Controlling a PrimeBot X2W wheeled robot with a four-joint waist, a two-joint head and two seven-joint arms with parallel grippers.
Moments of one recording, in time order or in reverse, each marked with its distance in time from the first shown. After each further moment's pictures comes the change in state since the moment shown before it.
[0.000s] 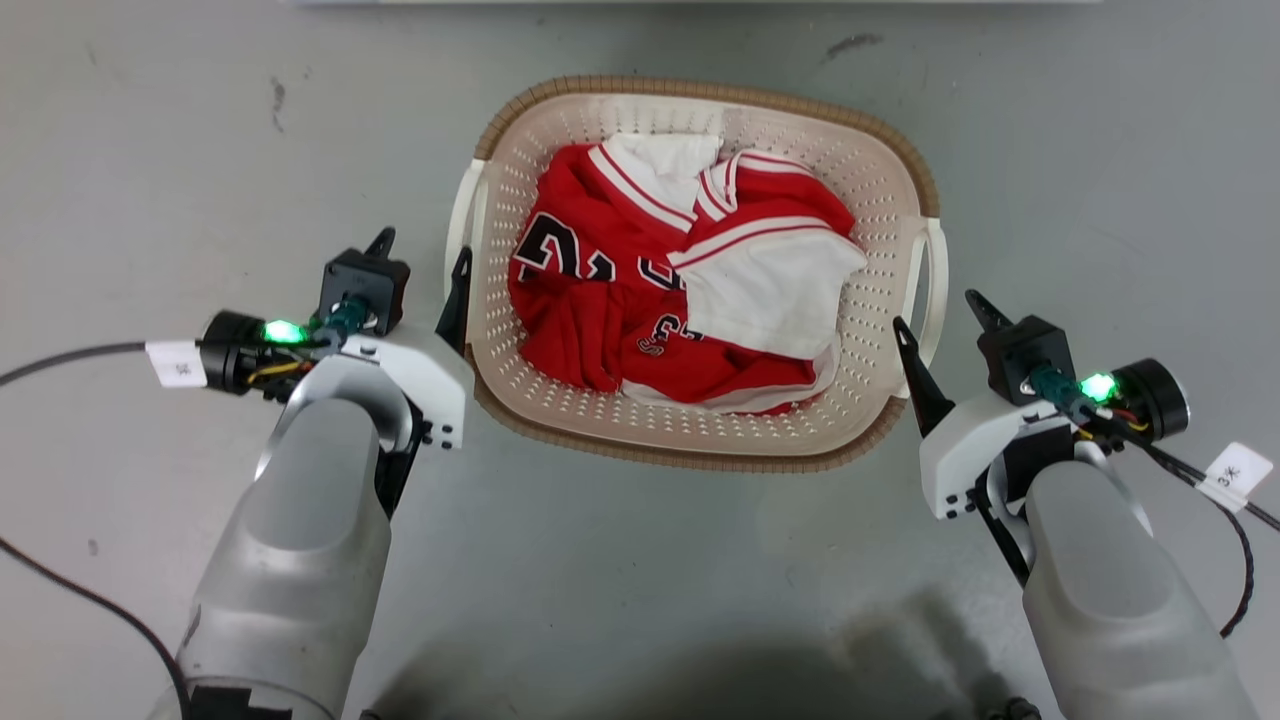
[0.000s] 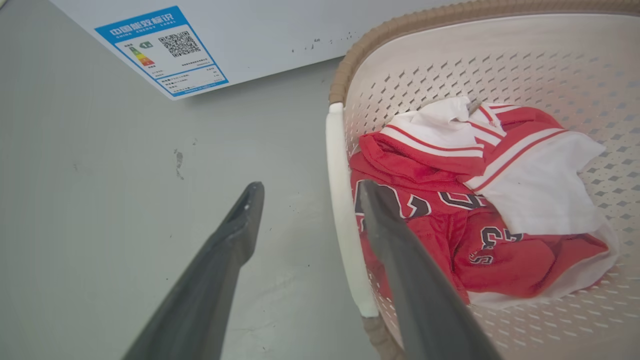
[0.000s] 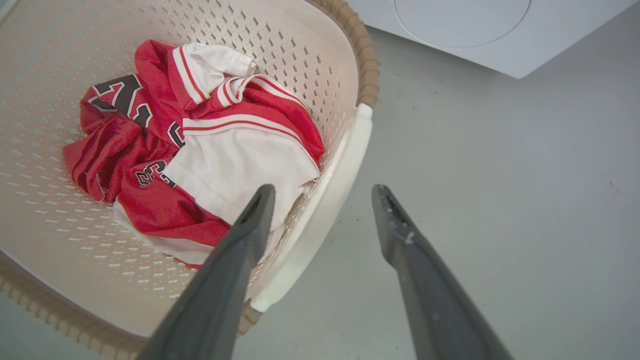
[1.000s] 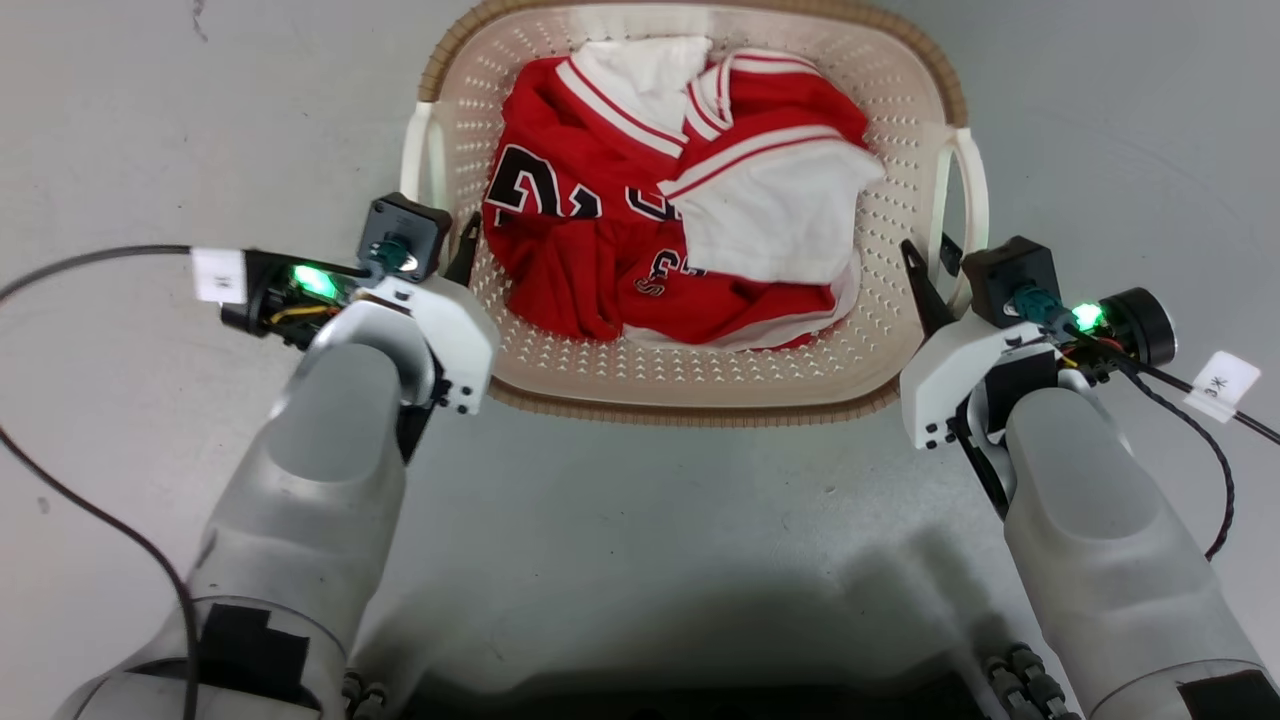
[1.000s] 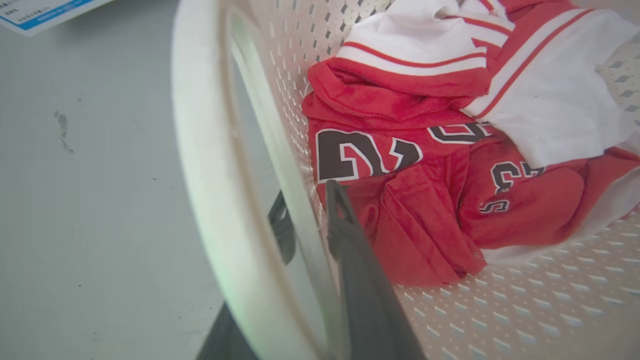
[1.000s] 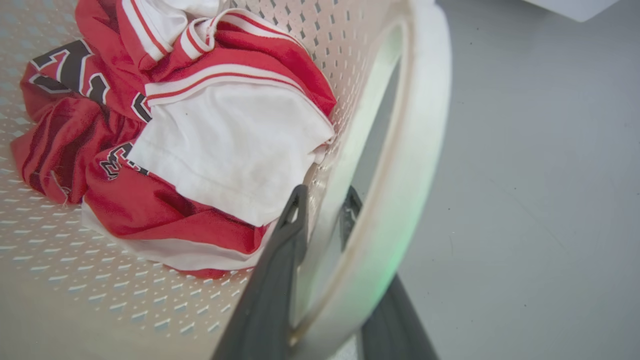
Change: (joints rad) left arm -0.190 -0.002 -0.121 0.233 -0.010 -0.017 0.000; right arm -0.171 0.011 0.033 0.153 0.031 0.000 0.000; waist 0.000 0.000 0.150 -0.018
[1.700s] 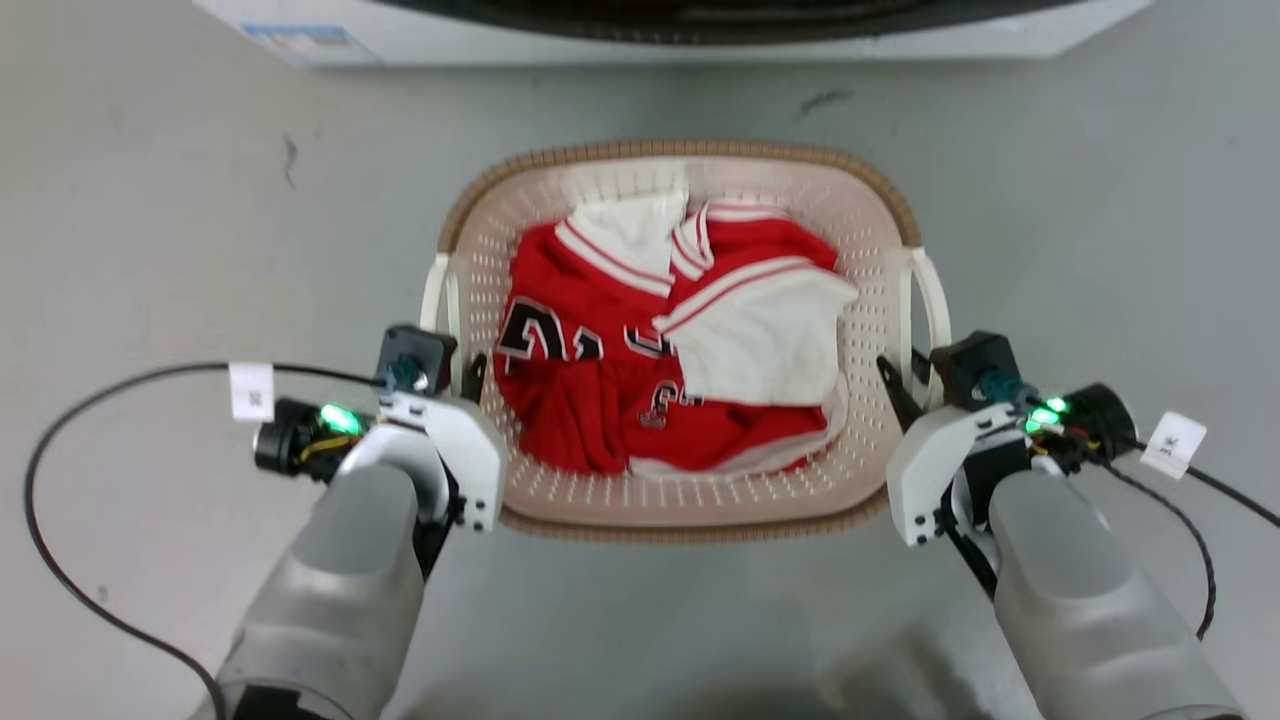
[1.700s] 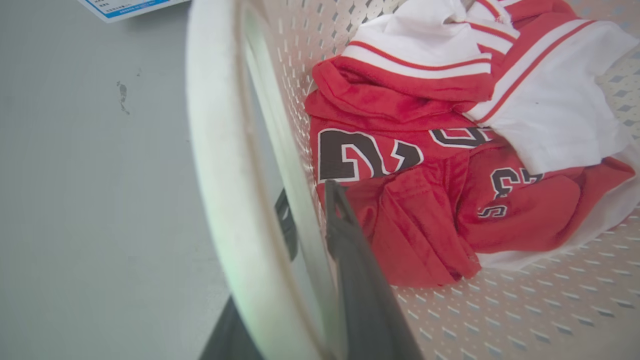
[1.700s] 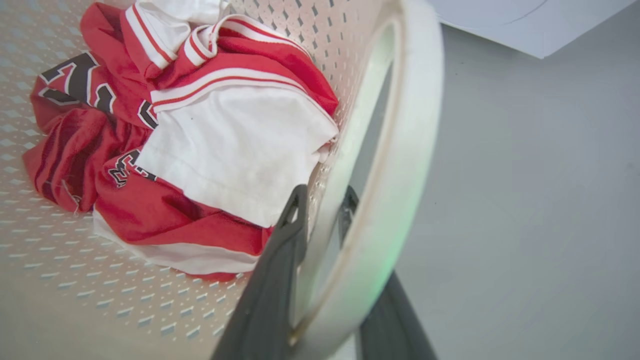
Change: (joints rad) left arm 0.122 -0.036 -0.010 0.110 -0.100 0.001 0.000; right arm 0.054 0.005 0.044 0.138 0.029 0.000 0.001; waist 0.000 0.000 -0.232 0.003
